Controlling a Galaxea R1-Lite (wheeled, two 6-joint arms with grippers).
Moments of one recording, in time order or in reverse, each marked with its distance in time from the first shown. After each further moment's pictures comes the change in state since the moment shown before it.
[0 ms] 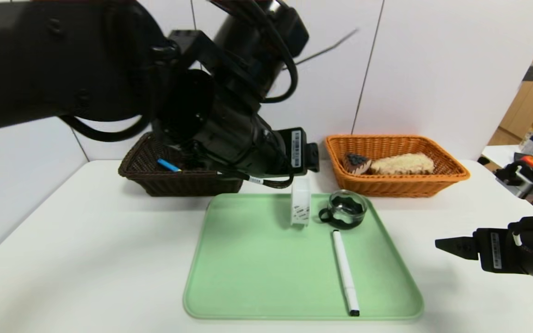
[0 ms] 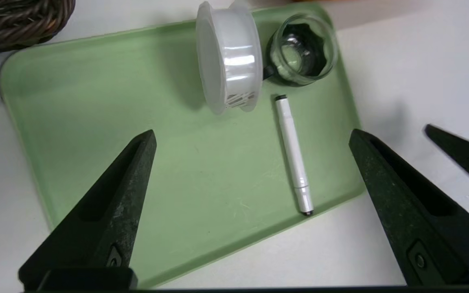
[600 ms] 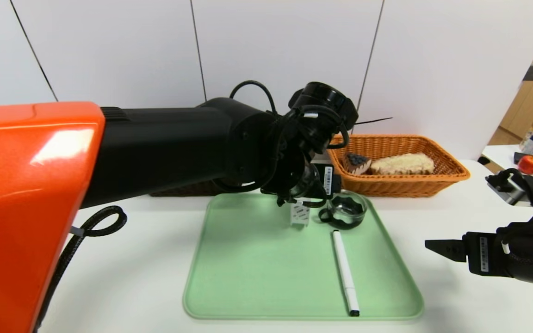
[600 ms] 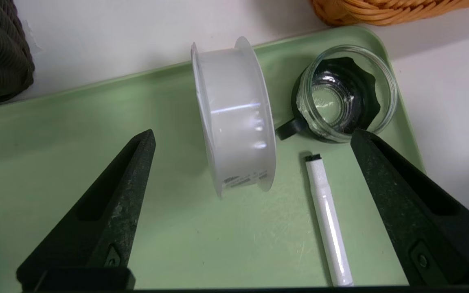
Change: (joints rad) left arm -0.021 0.243 -0.045 -0.196 0.145 0.067; right arm 0.012 0.016 0.096 -0.160 0.016 0.016
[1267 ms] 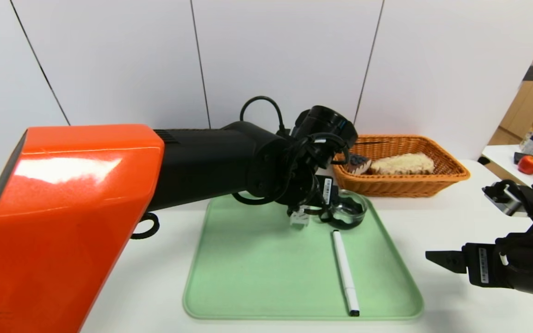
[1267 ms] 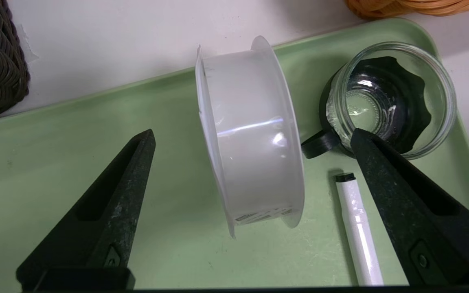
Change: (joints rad) left arm 0.011 0.076 0.000 -0.048 0.037 0.049; right arm 0.009 0.001 0.037 0.000 -0.001 -0.001
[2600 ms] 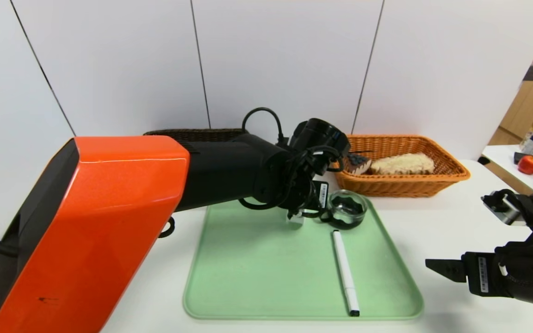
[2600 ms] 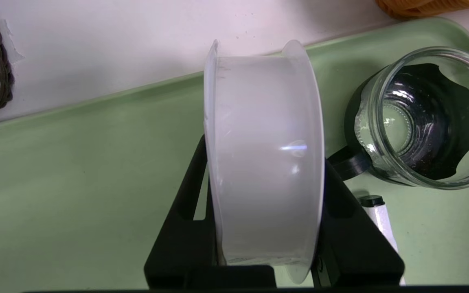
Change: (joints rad) left arm 0.024 0.055 0.000 -0.041 -0.009 0.002; right arm 0.004 -0.003 0.051 -0.036 0.000 0.000
